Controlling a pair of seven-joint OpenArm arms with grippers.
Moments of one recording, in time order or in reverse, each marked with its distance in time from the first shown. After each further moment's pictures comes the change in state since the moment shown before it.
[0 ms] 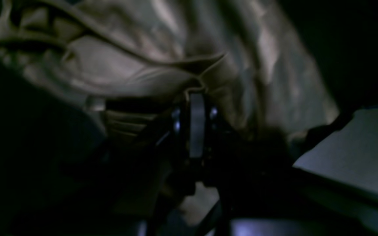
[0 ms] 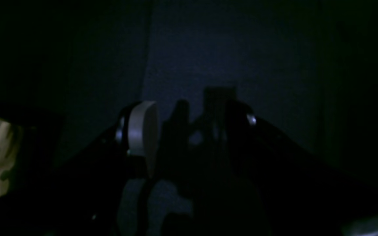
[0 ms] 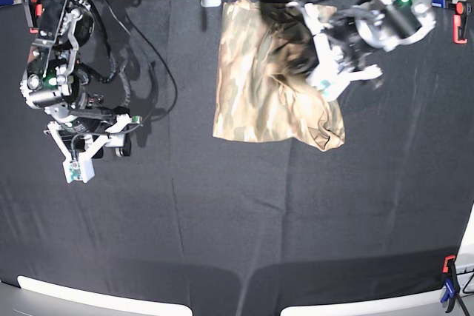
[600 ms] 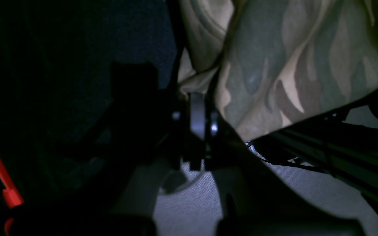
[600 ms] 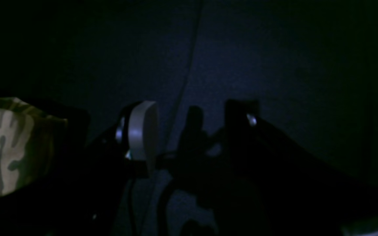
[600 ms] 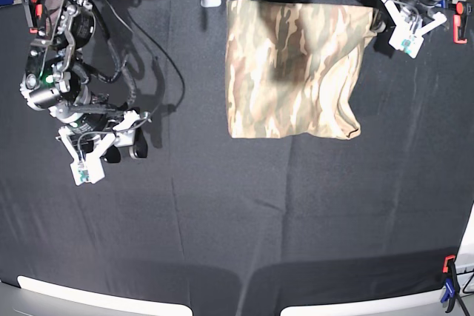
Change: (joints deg) left arm 15.9 0.2 -21.3 0.0 -0.4 0.0 -6.4; right arm 0.0 0.0 0.0 0.0 7.5 5.6 0.0
